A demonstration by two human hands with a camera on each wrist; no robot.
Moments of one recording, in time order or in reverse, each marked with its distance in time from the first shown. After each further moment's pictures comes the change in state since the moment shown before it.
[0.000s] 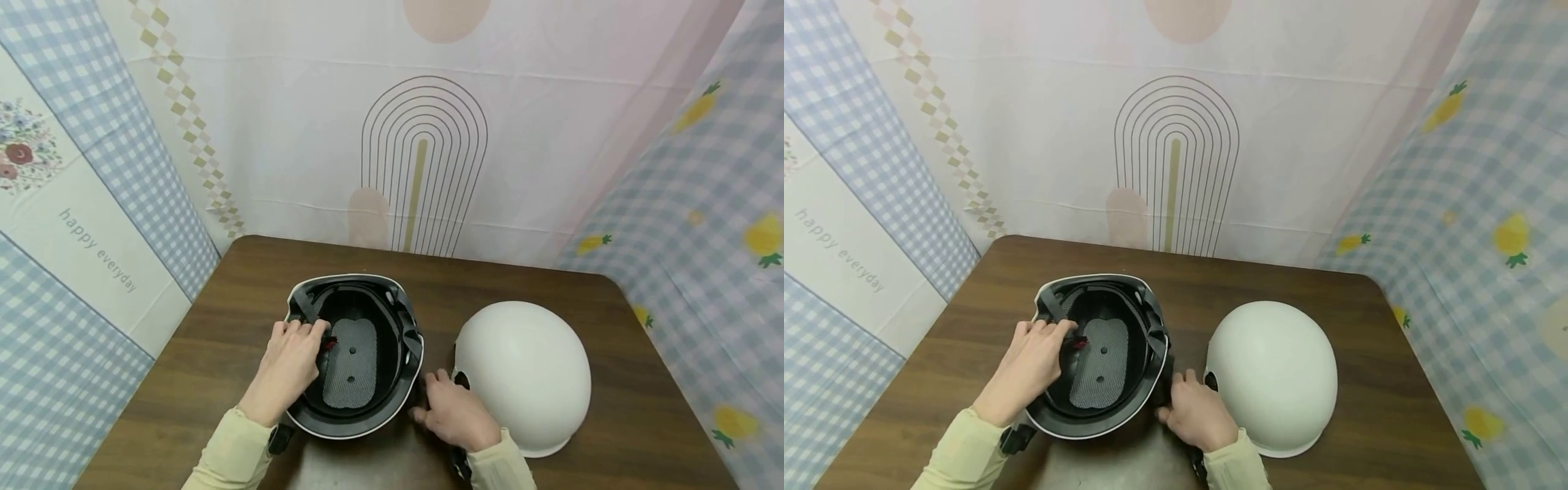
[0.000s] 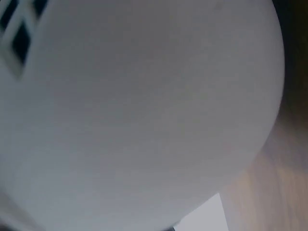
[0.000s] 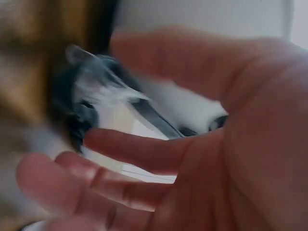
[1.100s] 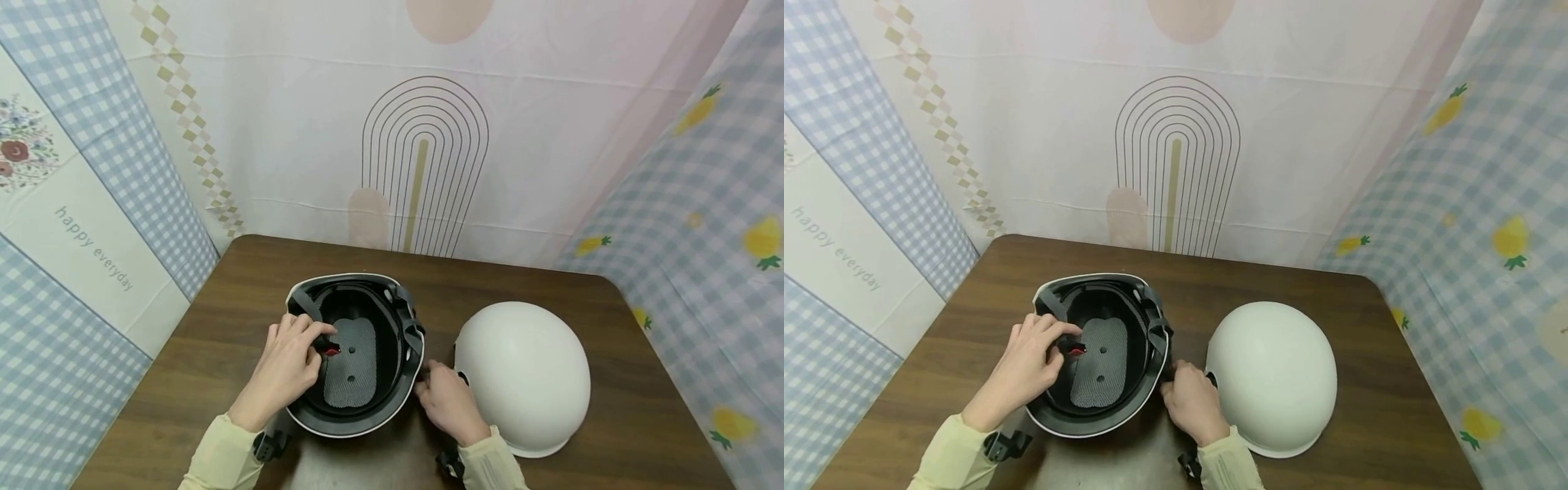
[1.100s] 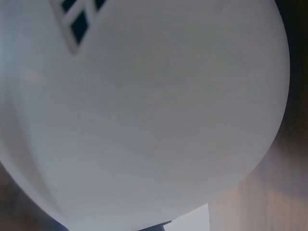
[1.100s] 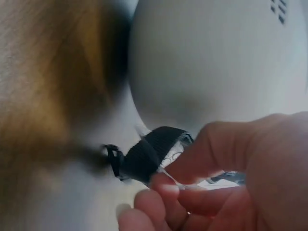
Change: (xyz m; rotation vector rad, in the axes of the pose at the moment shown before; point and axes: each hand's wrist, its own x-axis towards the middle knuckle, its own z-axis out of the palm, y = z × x) left_hand -0.005 -0.001 -0.008 -0.285 0.007 -0.073; right_hand 0.021 0.007 0.016 0.201 0.201 0.118
